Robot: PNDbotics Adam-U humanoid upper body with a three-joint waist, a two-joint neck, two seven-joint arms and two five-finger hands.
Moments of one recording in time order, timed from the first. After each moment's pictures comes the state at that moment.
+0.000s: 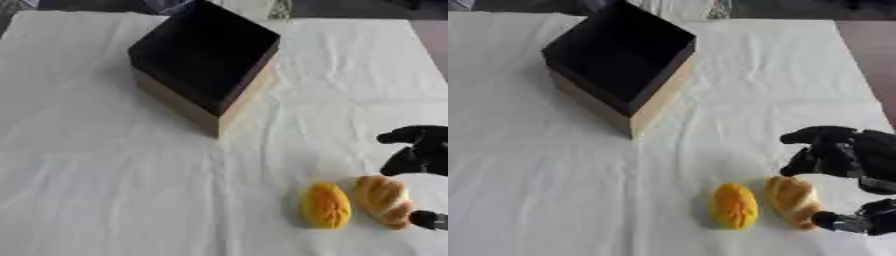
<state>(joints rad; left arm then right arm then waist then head) -0.35 0.46 0.32 -1.98 -0.25 -0.29 0.43 0.01 -1.13 0.09 -1.98 0.47 -0.62 0.05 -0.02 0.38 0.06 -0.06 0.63</state>
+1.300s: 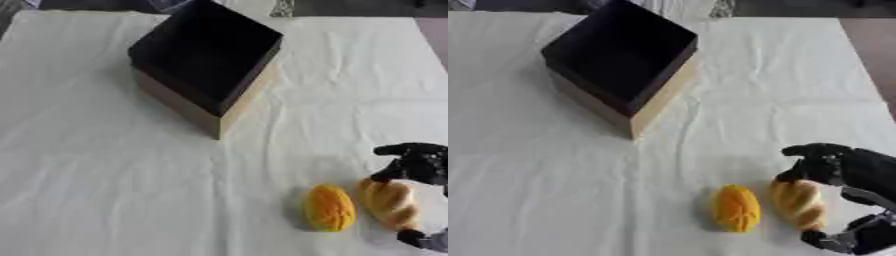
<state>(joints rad) -0.34 0.43 0.32 -1.98 -0.24 -0.28 0.42 0.05 -1.05 0.09 -1.98 0.55 -0.44 0.12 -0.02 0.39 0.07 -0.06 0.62</state>
